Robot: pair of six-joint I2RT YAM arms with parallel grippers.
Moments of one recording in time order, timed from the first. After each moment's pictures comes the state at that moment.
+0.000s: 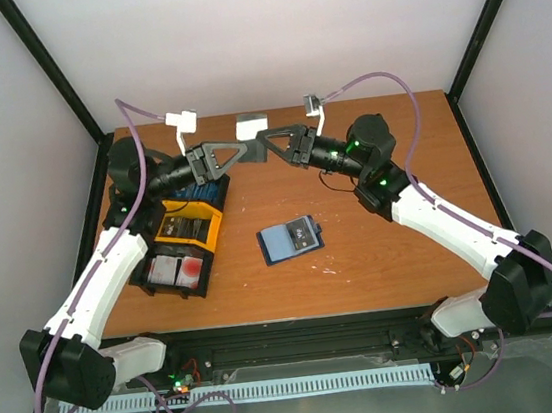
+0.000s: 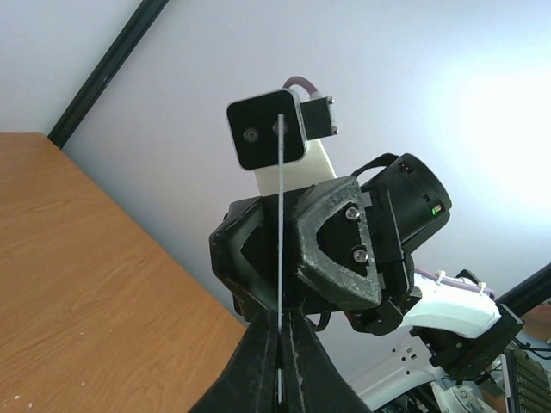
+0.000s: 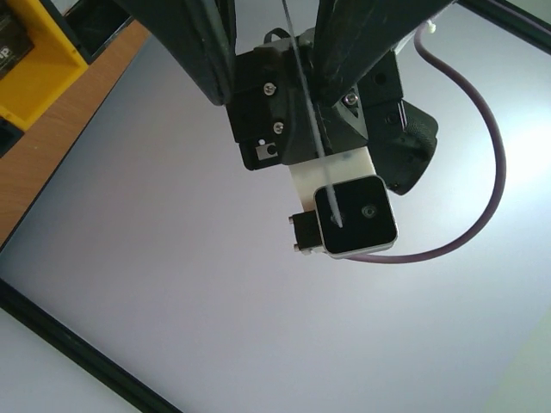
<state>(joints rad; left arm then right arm) -0.31 1.21 1.10 0.22 1.00 -0.84 0.61 1.37 1.15 0.42 -0.62 1.10</state>
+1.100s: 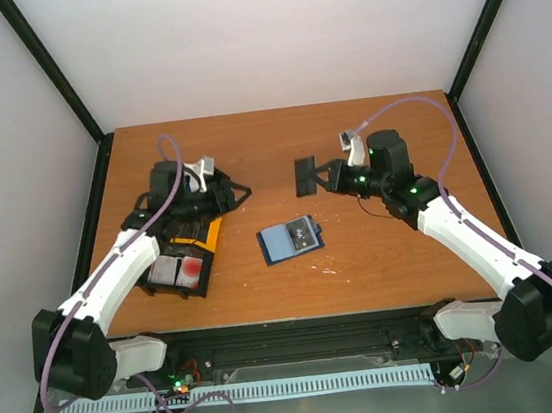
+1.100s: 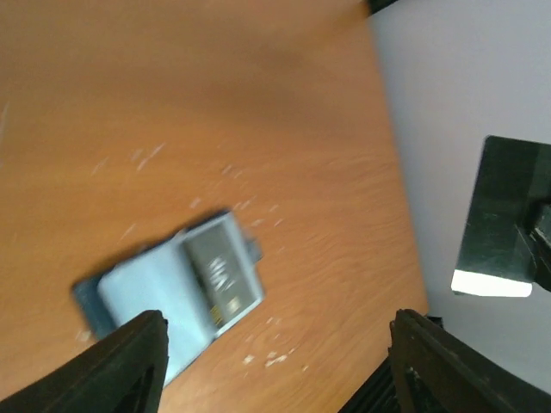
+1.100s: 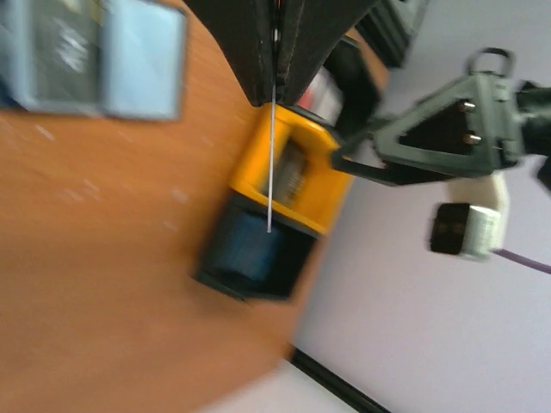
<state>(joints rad) -0.33 1.24 0.96 -0.29 0.60 -0.65 0.45 1.21 1.00 -0.14 -0.51 0.75</state>
